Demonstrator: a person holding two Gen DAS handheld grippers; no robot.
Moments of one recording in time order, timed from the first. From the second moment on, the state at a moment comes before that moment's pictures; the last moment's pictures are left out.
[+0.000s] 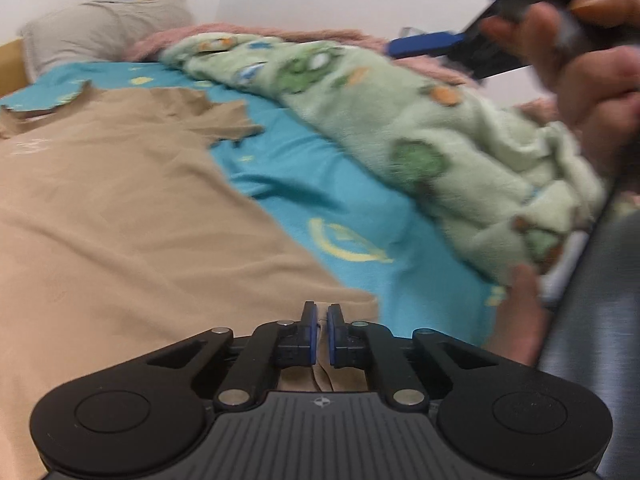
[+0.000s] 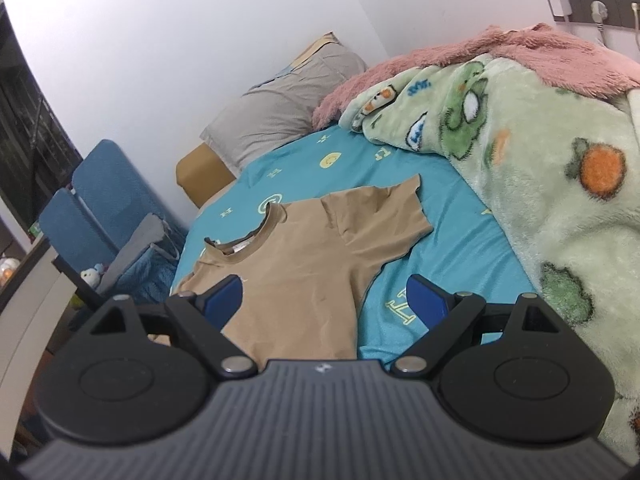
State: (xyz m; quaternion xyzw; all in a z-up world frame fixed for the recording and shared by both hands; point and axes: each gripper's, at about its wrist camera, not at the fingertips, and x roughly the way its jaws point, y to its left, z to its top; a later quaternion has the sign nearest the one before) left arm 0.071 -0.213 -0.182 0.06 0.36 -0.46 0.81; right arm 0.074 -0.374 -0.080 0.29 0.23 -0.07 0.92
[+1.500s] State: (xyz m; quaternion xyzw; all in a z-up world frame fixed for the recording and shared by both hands) left arm 0.227 -0.077 -0.161 -0.14 0.31 -0.22 0.91; right arm 0.298 -0.447 -0.271 0.51 0.17 -0.11 0.84
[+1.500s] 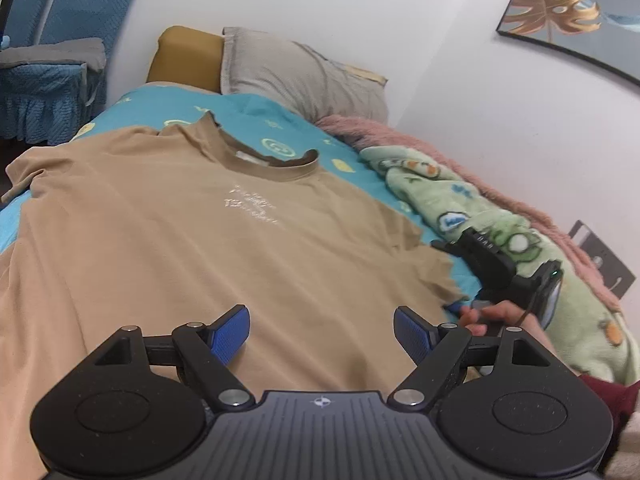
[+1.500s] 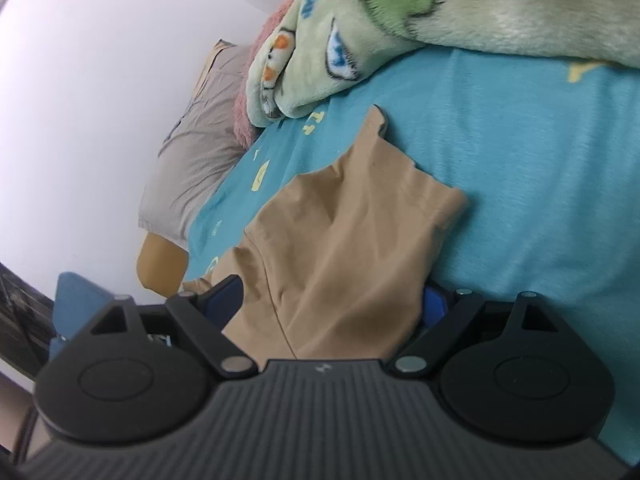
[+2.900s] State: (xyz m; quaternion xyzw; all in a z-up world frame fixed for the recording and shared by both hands) left arm 0.219 -0.020 -0.117 -0.18 0.28 -0.14 0.93; right arm 0.408 -0.281 -0.078 0.05 0.19 -0.12 0.97
